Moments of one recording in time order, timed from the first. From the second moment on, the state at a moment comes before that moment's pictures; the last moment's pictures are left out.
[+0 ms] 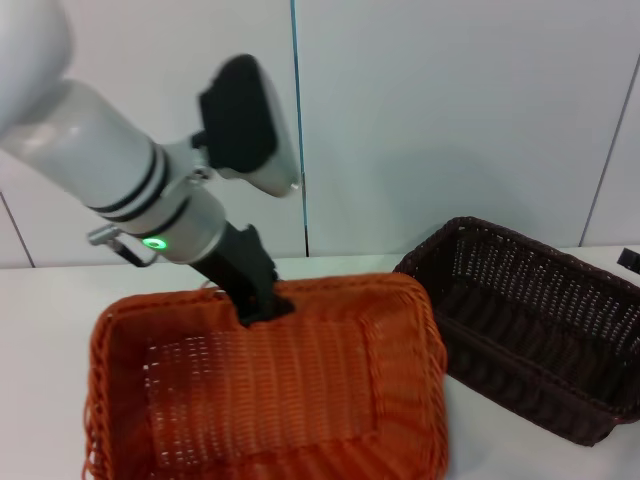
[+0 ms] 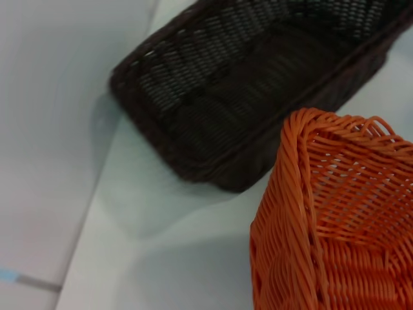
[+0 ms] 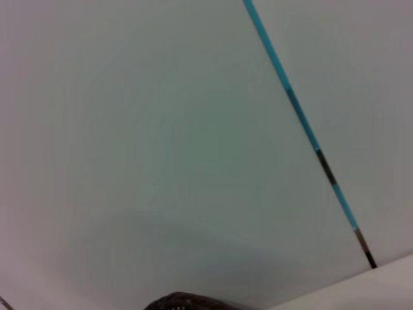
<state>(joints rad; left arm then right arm) -1.08 -2.12 0.94 0.99 2.79 1.47 -1.81 0.49 2.07 2.41 0.75 1.44 -0.76 -1.21</state>
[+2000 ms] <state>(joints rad) -1.04 -2.16 1.01 0.52 2.78 0.73 -1.57 0.45 2.08 2.42 0.77 1.37 -0.79 -1.17</state>
